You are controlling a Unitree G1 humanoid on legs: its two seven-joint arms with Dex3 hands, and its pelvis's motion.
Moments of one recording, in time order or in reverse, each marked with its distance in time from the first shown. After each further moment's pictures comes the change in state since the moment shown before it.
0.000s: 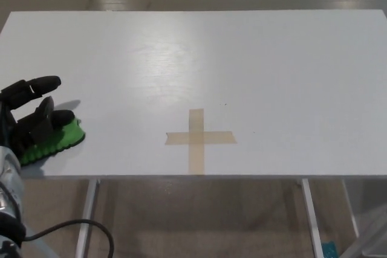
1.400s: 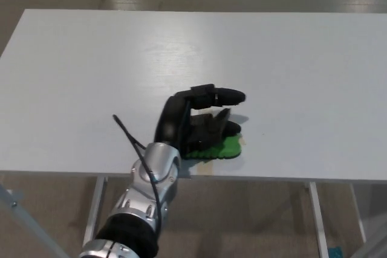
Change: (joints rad) left_arm -0.010 -0.449 -0.395 -0.183 0.153 -0.009 0.098; right_arm 0.013 -0.001 0.006 -0.047 0.017 0.000 0.022
